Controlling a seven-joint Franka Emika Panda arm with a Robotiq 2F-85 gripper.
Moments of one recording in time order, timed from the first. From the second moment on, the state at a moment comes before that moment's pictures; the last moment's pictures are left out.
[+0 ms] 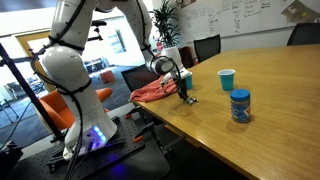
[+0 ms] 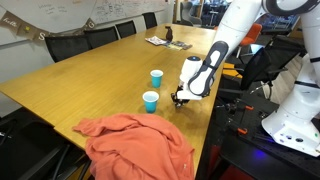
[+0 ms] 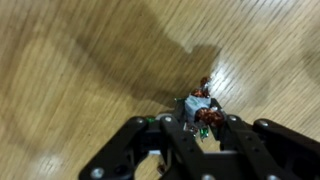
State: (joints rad) arm 0.26 0.61 -0.05 -2.33 0.17 3.07 0.87
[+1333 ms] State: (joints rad) arm 0.18 0.49 0.11 -1.98 0.33 2.67 0.79
